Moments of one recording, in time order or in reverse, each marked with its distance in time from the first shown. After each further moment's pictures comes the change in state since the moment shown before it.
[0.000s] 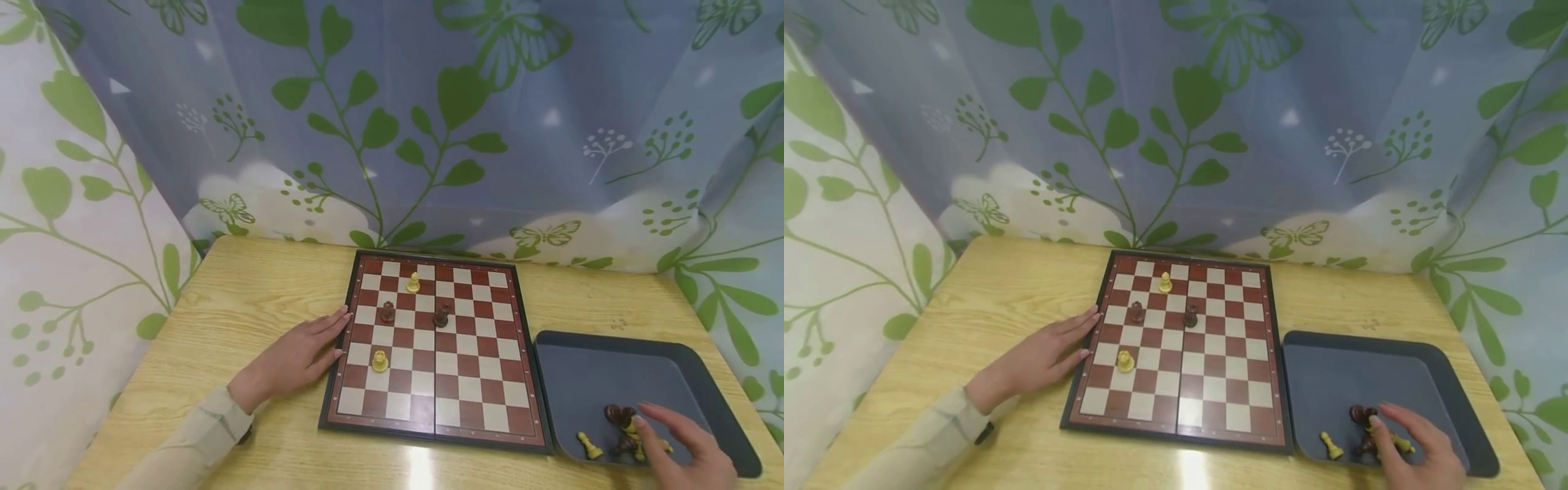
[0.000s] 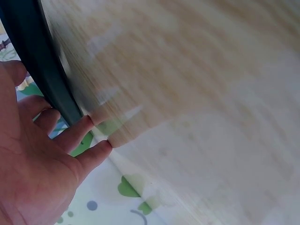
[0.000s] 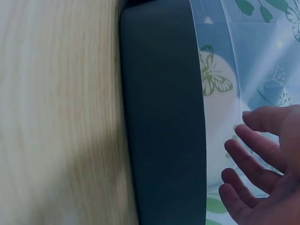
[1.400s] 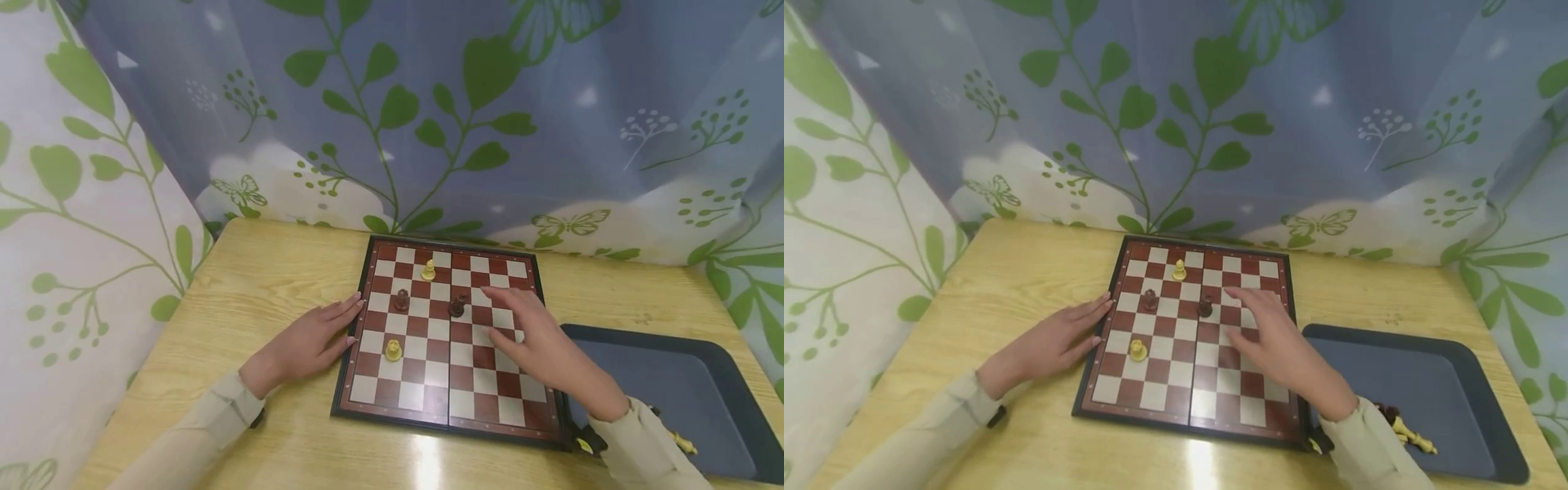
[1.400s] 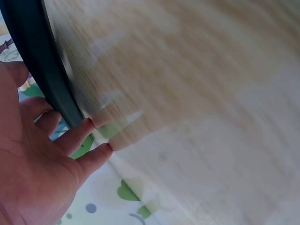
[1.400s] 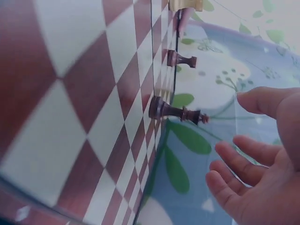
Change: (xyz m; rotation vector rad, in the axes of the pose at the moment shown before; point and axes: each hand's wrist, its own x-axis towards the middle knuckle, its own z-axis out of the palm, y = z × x) left_hand -0.001 -0.002 -0.003 -0.008 -0.032 -0.002; right_hand 0.044 -0.179 0.083 0.085 -0.684 -0.785
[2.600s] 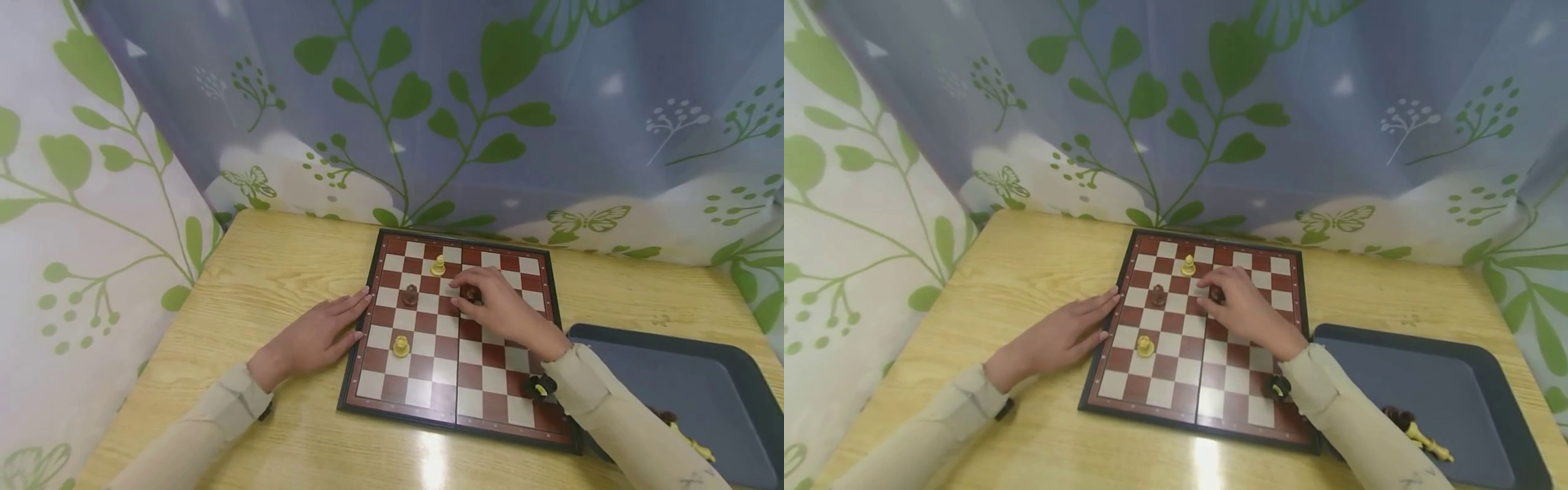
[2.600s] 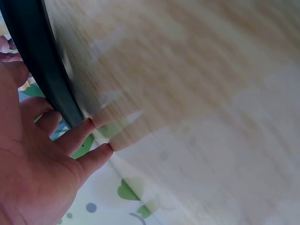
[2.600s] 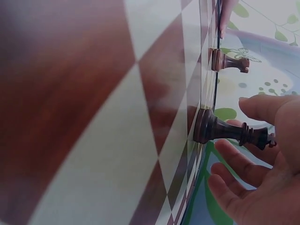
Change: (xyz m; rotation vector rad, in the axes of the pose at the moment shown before) left_hand -0.001 0.000 -0.002 -0.019 -0.028 -0.028; right_hand 0.077 0.016 0.040 0.038 -0.127 -0.019
